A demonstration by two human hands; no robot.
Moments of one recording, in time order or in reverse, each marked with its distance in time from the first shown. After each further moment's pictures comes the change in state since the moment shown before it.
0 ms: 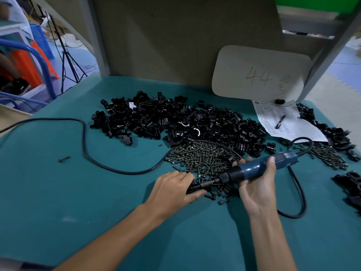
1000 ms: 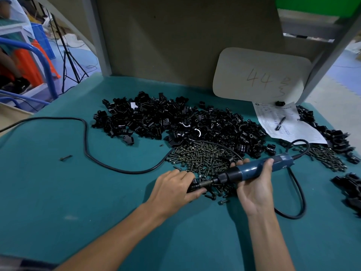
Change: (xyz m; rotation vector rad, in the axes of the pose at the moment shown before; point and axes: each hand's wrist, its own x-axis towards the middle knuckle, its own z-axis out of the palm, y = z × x) left_hand 0.001 0.002 -0.002 0.040 0.051 0.018; right_hand -0.003 0.002 0.005 0.004 -0.006 0.037
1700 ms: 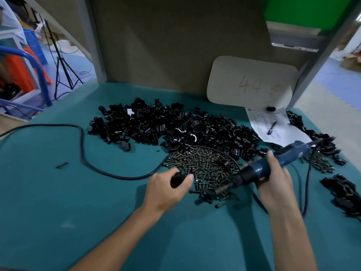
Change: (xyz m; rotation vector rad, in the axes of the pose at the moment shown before) left_hand 0.002 -0.009 -0.008 -0.624 0.050 -0.456; right_hand 0.007 -0.057 -0.001 -0.320 0.012 -0.083
